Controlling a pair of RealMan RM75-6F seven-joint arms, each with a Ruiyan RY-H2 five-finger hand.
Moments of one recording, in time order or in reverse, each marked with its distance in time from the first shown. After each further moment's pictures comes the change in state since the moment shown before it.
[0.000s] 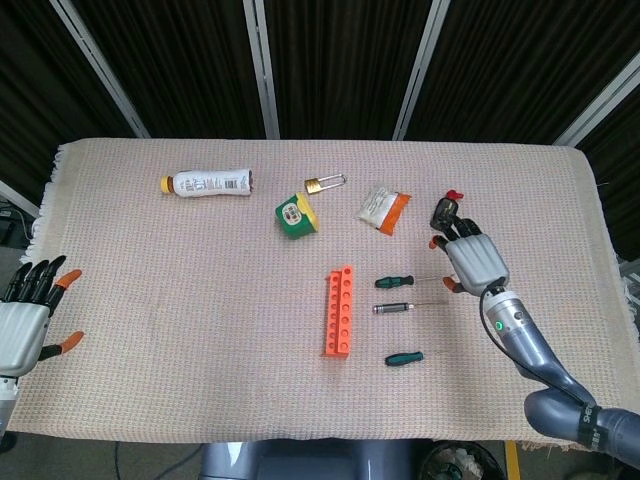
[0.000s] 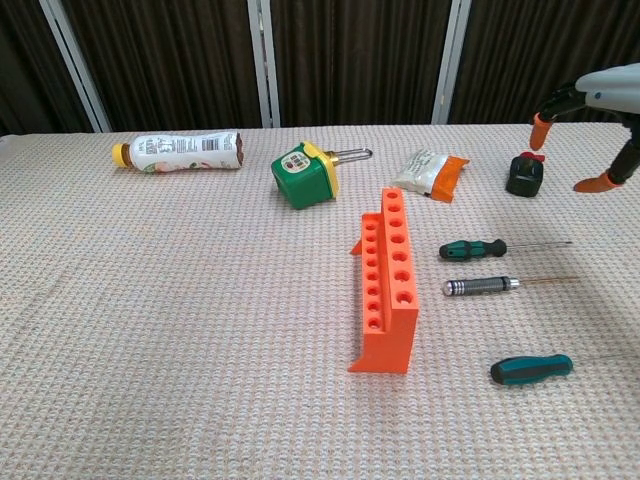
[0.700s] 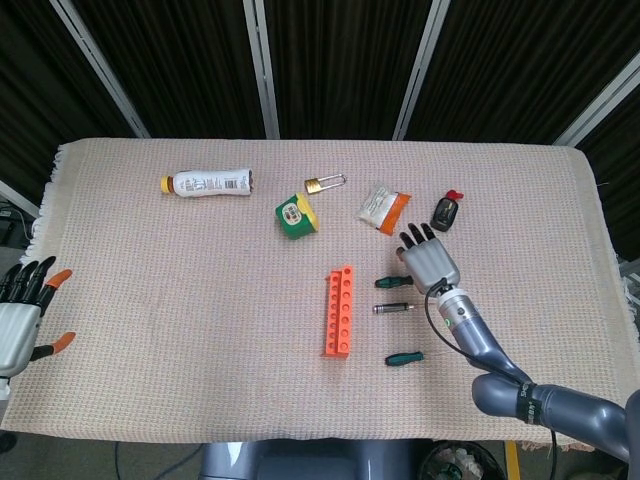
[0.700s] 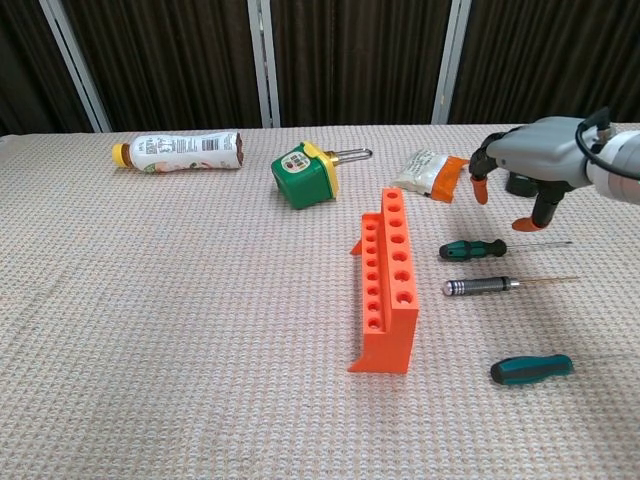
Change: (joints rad) left arm 0.003 0.009 0.003 0.006 -0.031 -0.011 -0.002; right arm 0.163 -0.214 -0.087 0.129 0.198 -0.010 -0.337
